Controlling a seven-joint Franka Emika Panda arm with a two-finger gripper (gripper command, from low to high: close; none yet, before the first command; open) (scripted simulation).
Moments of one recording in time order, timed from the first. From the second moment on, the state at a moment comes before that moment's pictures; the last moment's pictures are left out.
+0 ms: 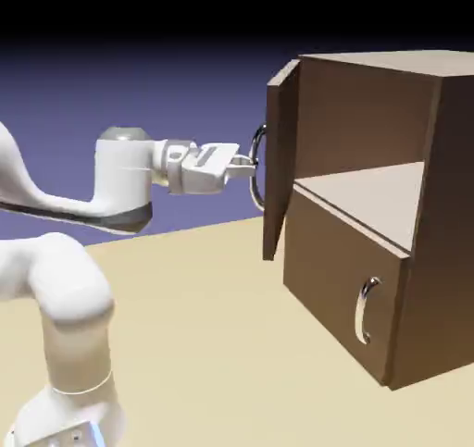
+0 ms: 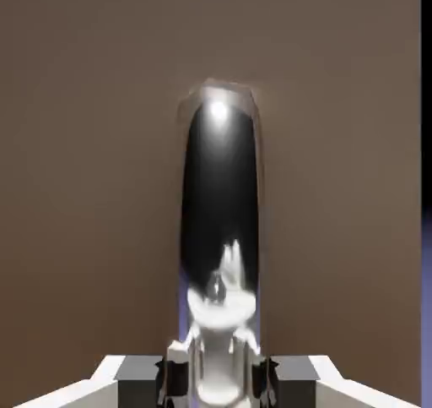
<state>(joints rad) 0.20 -1.22 0.22 -3.00 -1.55 2.28 2.64</state>
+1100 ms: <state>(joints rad) -0.27 -0.88 1.34 -2.20 -0.60 1.19 2.61</state>
